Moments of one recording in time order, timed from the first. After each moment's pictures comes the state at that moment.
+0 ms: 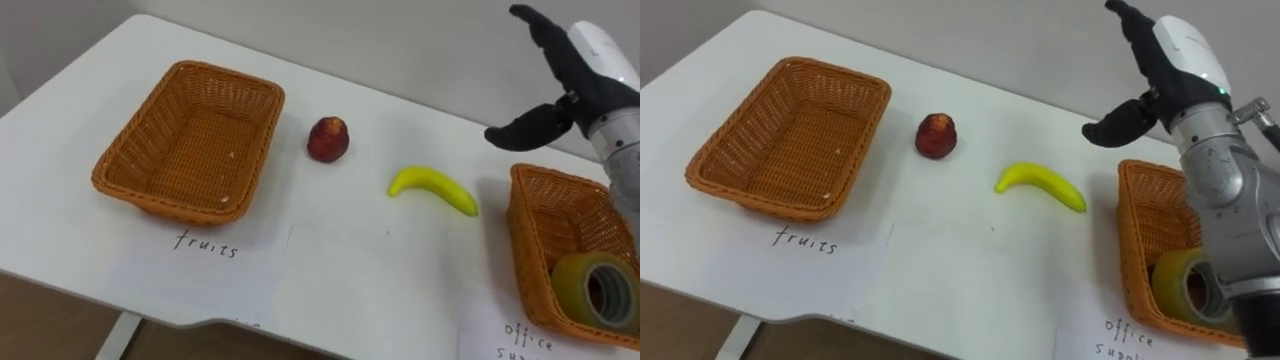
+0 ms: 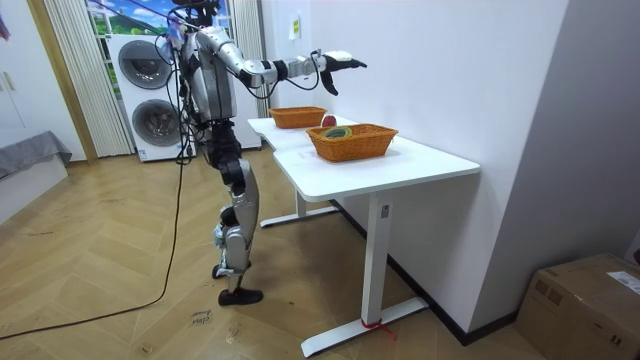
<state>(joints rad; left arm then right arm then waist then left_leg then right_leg) 0.30 0.34 0.19 0.77 0.49 0.06 0.03 -0.32 -0.67 0.03 0.20 -0.40 0.02 0.07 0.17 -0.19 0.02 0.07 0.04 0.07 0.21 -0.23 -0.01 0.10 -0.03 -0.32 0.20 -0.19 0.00</state>
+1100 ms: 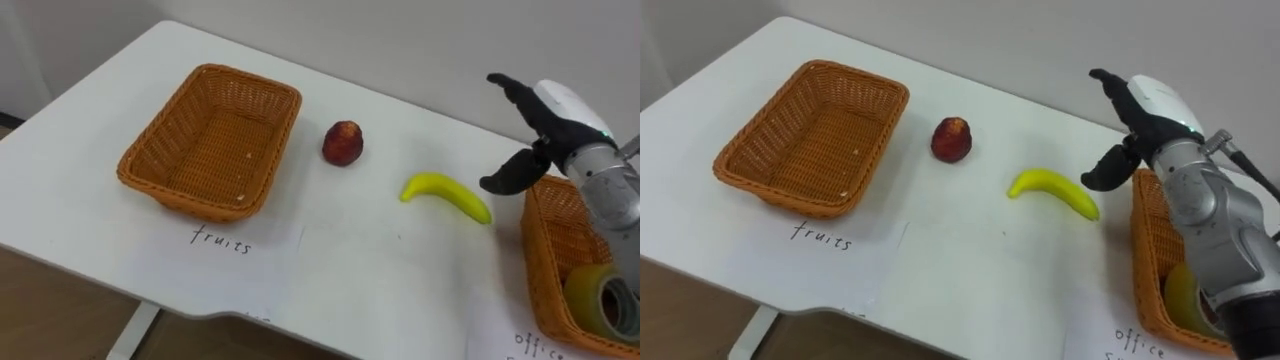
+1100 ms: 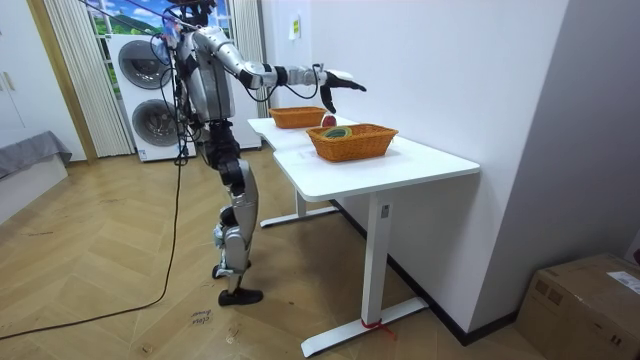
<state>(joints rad) 0.32 0.36 0.19 0.75 0.48 0.09 0.01 -0.32 -0.67 0.15 0.30 -0.47 0.07 0.11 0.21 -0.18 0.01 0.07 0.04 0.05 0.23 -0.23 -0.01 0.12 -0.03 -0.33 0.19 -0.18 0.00</state>
